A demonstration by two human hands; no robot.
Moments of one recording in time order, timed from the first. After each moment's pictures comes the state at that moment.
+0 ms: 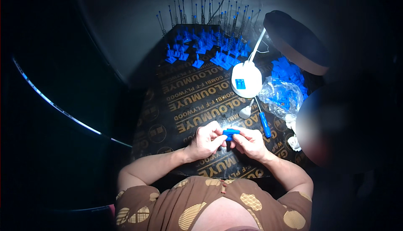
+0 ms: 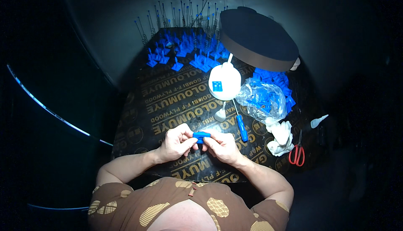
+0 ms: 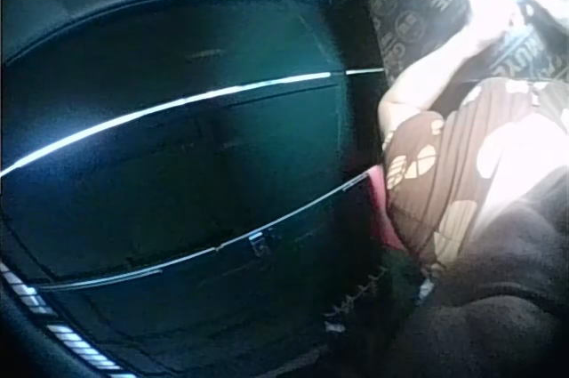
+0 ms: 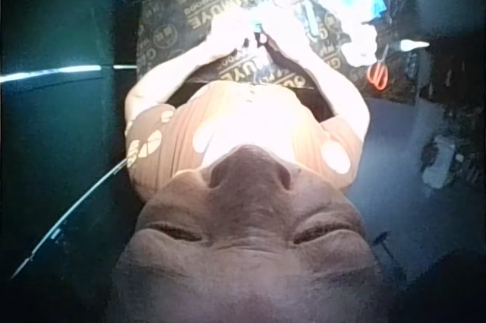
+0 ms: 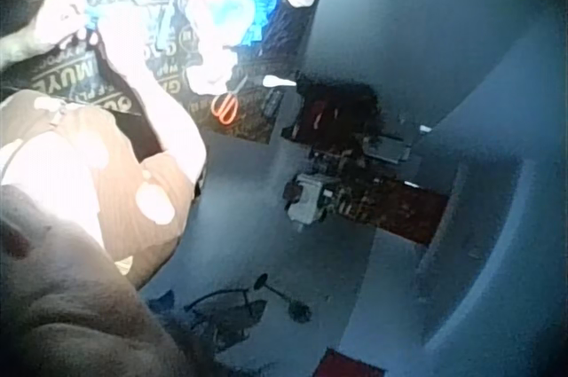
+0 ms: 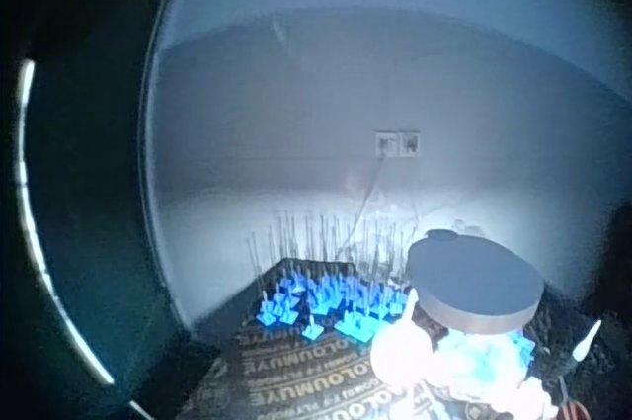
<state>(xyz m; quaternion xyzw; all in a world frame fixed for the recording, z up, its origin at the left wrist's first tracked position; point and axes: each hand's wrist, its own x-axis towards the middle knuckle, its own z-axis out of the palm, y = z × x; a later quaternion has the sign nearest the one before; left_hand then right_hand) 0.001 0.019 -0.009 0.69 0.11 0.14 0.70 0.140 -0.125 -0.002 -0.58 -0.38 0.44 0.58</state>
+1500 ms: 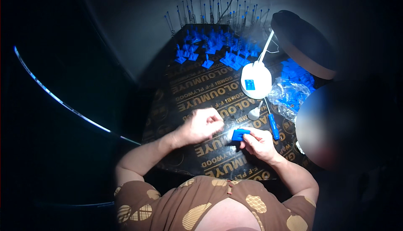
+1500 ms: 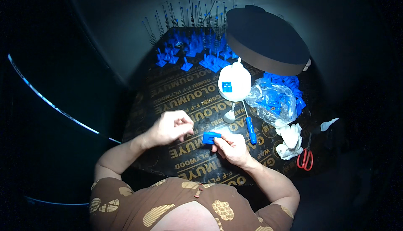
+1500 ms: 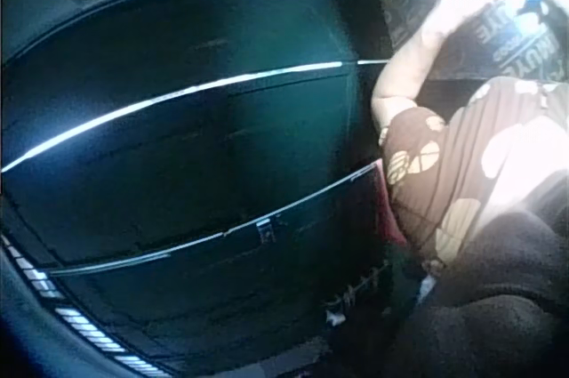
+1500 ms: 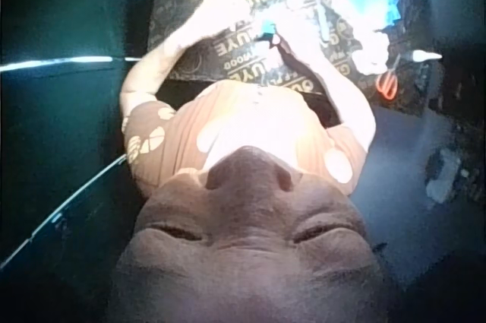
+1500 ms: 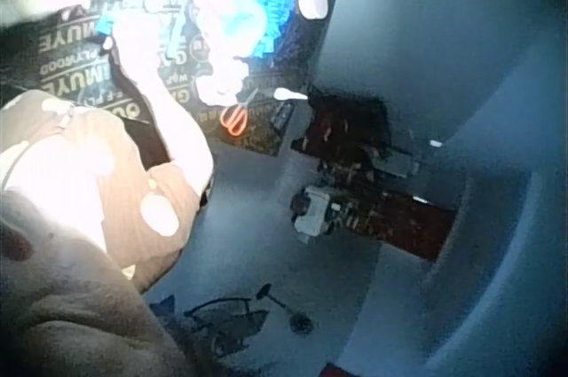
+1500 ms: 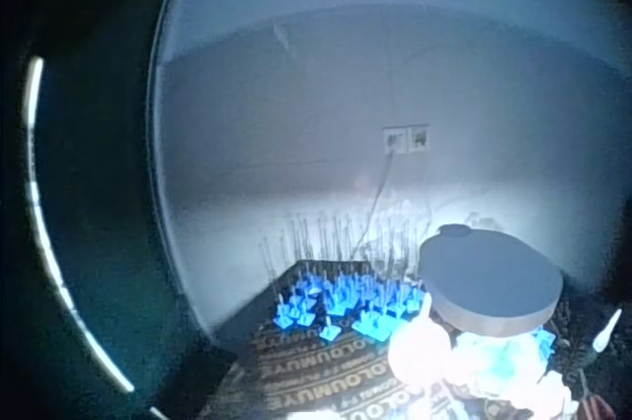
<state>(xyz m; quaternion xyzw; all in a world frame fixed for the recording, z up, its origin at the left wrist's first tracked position) 0.000 0.066 0.050 0.79 0.16 0.07 0.59 0.148 -0.128 -0.006 -0.58 -0.36 0.44 0.59</state>
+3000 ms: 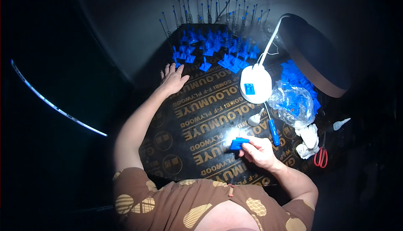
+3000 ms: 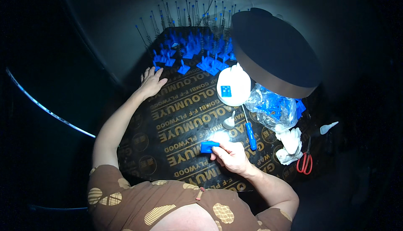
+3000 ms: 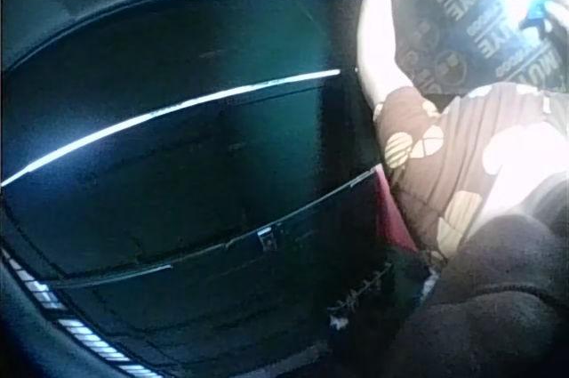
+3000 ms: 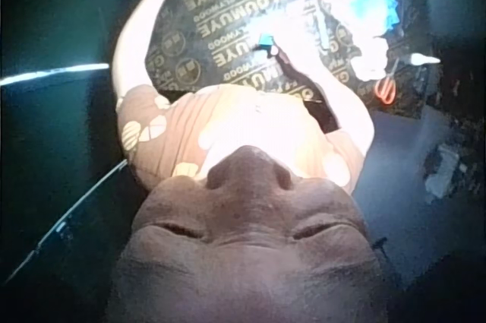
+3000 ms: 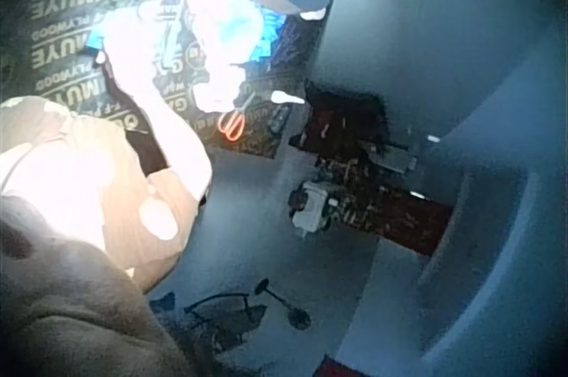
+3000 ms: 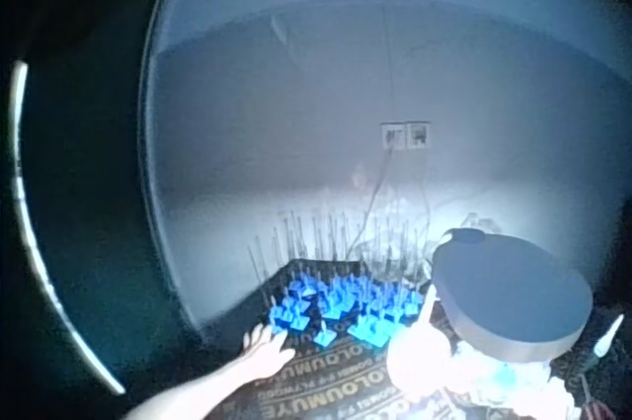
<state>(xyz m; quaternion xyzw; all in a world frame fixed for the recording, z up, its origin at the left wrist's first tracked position) 0.059 0.266 -0.020 0.93 0.36 0.06 0.10 0.148 -0.126 -0.011 -0.58 -0.36 0.45 0.57</state>
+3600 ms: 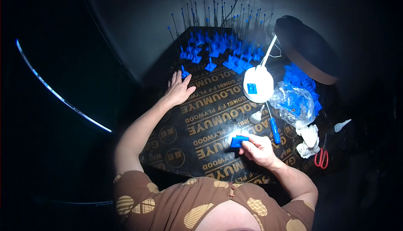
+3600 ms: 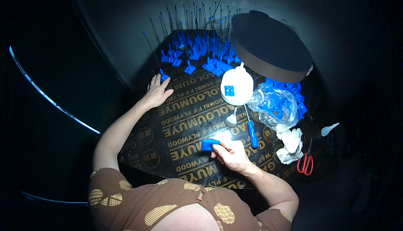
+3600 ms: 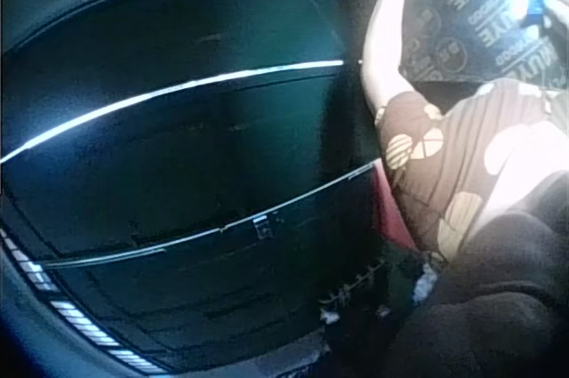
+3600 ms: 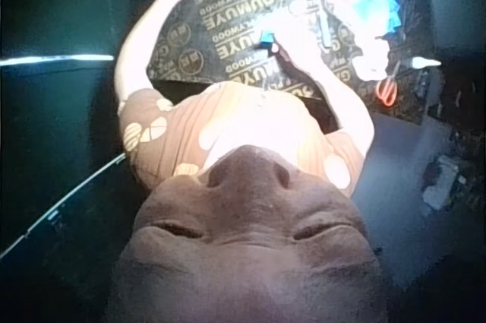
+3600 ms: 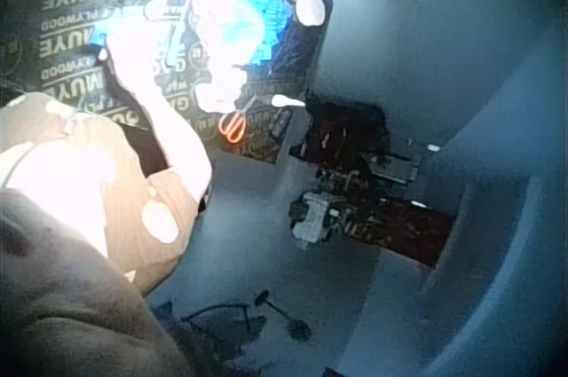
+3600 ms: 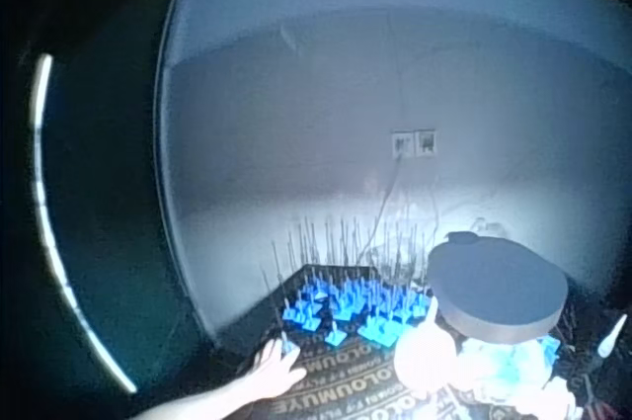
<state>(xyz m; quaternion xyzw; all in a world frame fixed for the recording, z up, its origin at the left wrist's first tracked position) 0.025 0.223 -0.018 0.94 0.32 0.07 0.12 0.144 -0.129 -0.010 -0.58 -0.41 0.43 0.56</state>
